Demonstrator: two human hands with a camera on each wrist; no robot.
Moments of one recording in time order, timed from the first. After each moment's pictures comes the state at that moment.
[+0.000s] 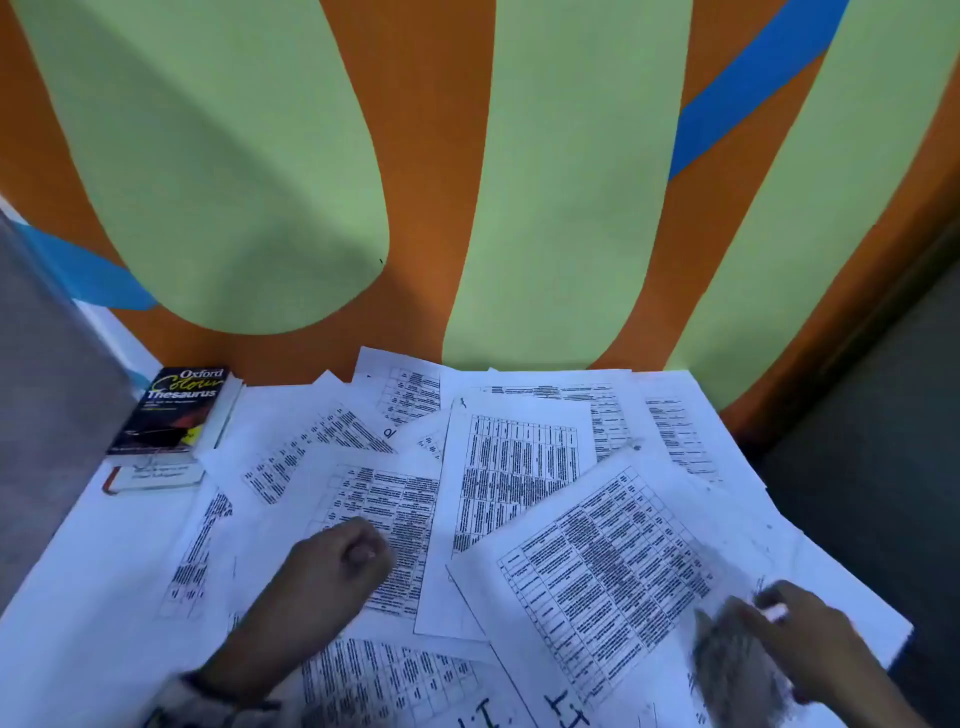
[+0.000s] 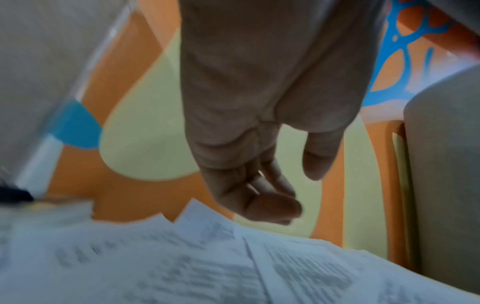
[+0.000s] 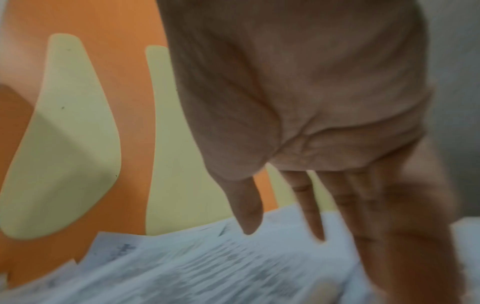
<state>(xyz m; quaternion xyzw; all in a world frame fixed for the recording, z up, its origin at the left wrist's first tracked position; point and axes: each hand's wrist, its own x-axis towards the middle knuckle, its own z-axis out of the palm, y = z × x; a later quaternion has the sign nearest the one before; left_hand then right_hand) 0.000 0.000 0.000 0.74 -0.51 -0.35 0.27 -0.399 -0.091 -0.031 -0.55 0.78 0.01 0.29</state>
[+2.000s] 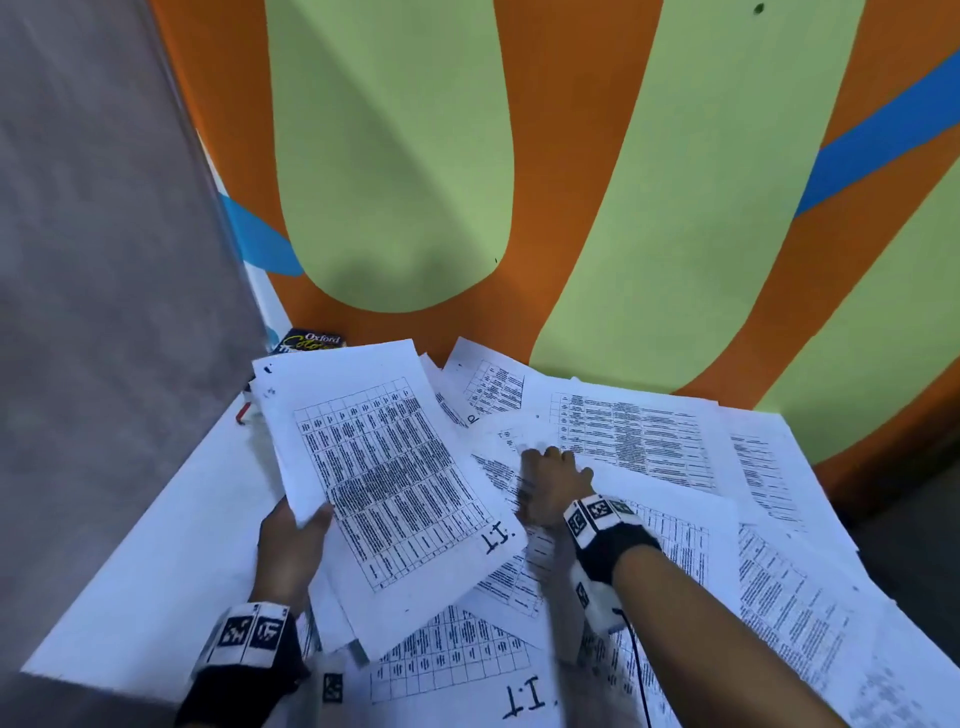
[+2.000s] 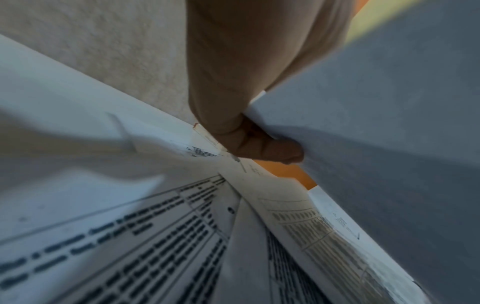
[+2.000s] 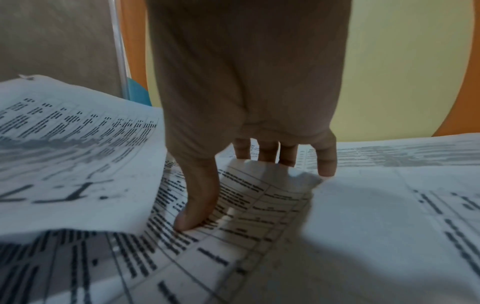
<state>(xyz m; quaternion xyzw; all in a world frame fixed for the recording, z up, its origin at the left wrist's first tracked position) 0.092 0.045 -0.096 0.78 -0.14 -0.24 0.56 -0.127 -0.172 -0.086 -0.85 0.48 0.09 0.18</state>
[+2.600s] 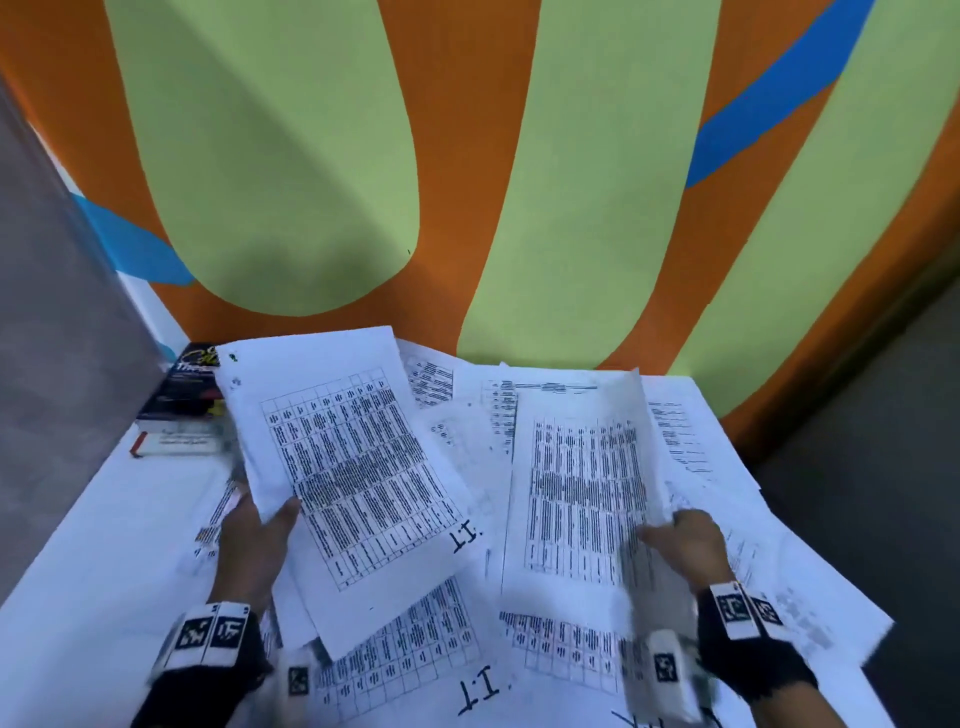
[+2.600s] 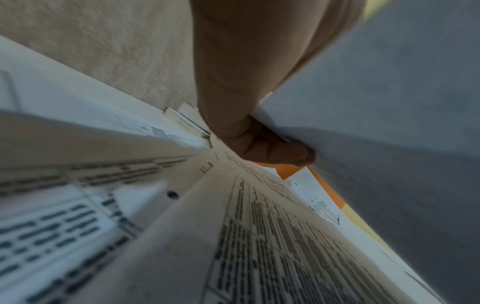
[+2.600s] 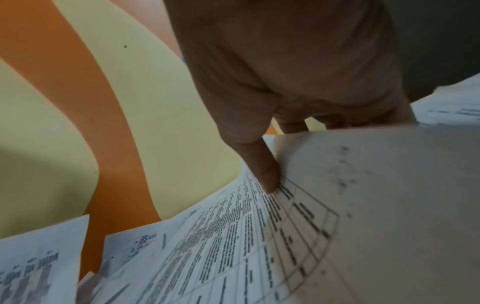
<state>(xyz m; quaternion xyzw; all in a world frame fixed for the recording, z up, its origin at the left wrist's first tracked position) 0.089 0.006 -0.101 0.76 -0.23 -0.26 0.54 -0.332 -0.147 -0.077 -0.54 0.76 -0.15 0.33</state>
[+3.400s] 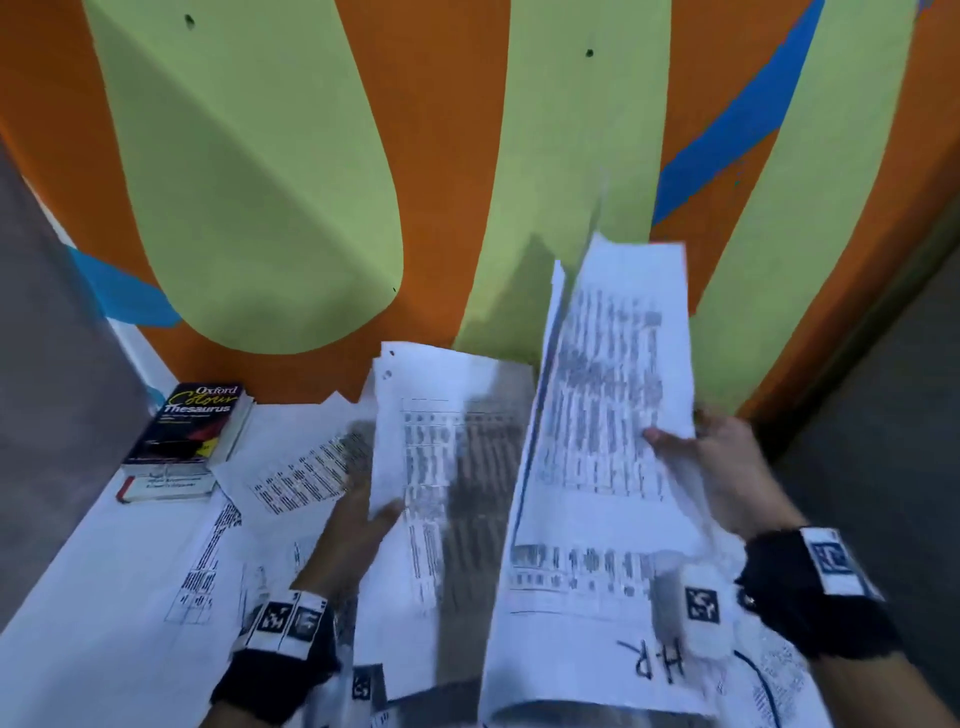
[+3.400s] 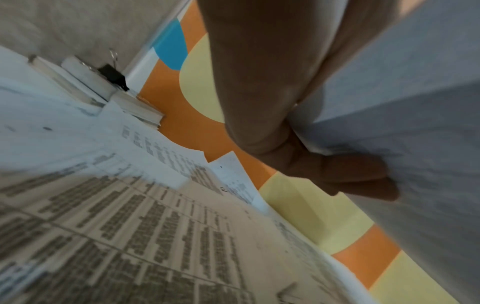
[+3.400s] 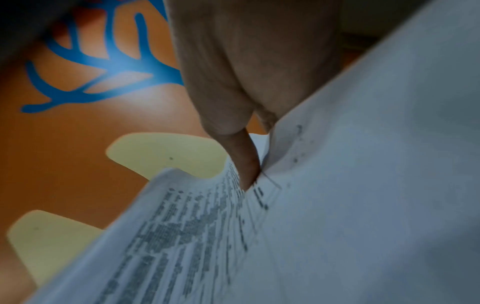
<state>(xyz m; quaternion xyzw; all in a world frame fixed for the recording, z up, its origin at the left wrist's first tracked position) 0.013 -0.047 -0.045 0.69 -0.47 -0.34 0.43 -0.316 -0.164 0.059 -0.50 0.51 -0.46 0.53</state>
